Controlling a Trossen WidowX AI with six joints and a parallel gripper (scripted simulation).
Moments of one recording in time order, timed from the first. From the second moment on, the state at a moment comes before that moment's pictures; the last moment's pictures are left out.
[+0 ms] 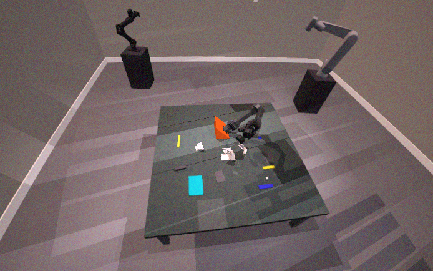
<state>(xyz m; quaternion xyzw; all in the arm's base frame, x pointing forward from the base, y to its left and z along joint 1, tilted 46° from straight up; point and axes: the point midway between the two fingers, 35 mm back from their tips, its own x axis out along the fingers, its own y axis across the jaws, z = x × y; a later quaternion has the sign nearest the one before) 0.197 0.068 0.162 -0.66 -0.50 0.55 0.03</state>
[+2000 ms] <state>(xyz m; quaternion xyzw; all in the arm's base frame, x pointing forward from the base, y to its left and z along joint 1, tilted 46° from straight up) 0.185 0.132 0.099 -0.66 -0.50 0.56 0.04</state>
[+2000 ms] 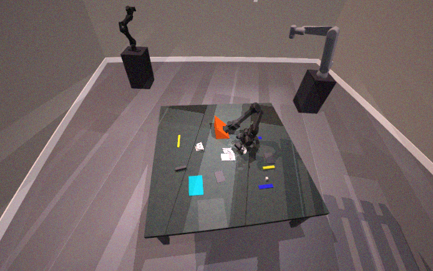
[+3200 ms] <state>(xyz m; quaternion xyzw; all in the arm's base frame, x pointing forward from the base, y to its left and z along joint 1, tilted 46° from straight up) 0.185 0.132 0.099 -0.66 -0.50 0.56 0.04</state>
